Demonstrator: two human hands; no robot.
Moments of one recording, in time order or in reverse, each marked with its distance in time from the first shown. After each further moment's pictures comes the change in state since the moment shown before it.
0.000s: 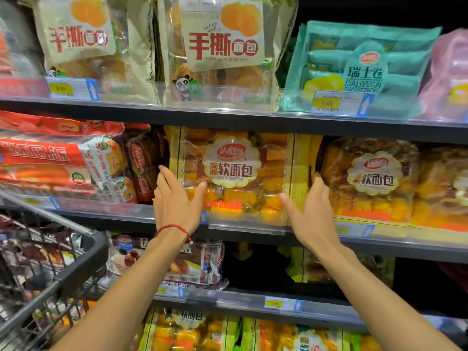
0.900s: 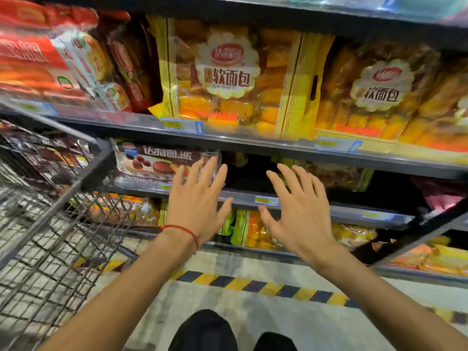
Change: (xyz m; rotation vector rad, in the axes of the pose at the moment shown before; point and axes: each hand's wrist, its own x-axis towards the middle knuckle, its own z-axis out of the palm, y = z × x) left_hand -0.157 0.010 -0.044 0.701 -0.489 0.438; right_hand -0.141 0.010 -0.042 -0.641 -0.322 -0.401
